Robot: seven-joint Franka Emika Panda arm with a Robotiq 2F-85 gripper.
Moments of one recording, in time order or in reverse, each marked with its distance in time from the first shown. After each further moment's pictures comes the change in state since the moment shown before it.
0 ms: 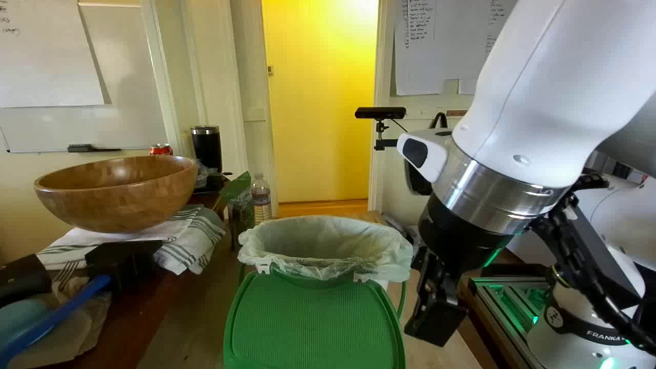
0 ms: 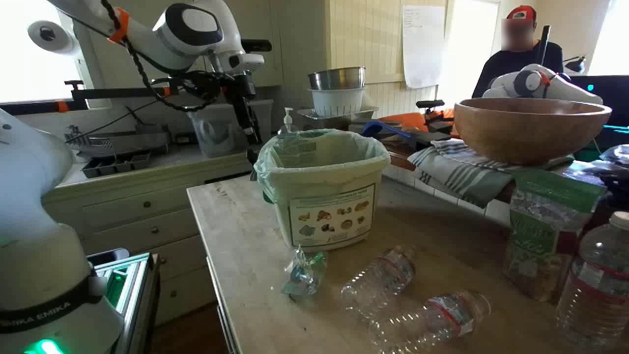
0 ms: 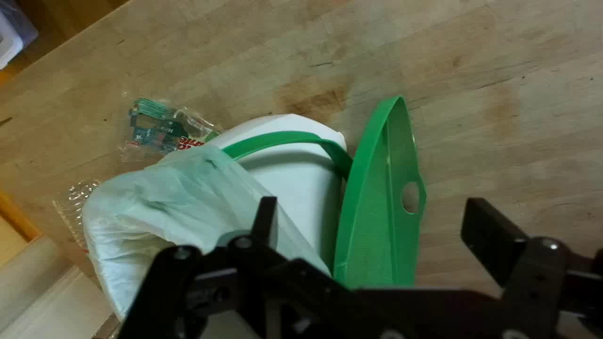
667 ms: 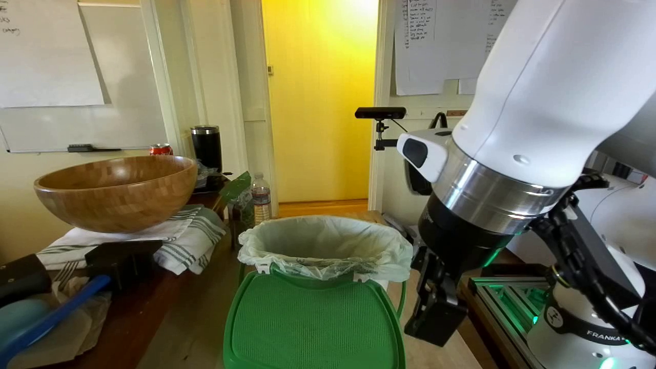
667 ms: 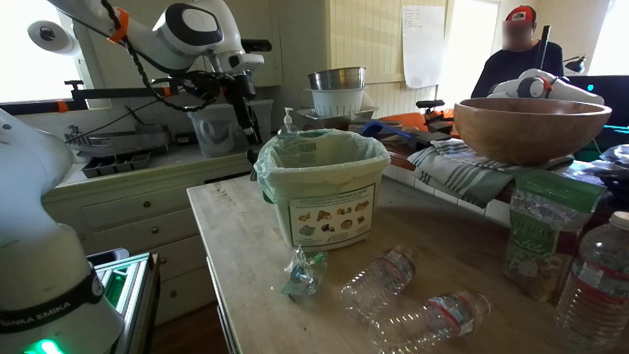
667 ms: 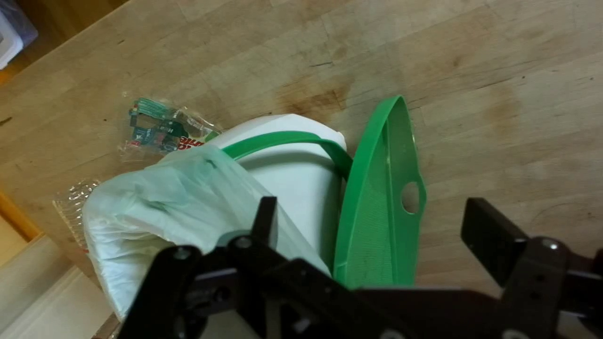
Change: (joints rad) arm 0.000 0.000 0.000 0.000 0.000 0.000 0.000
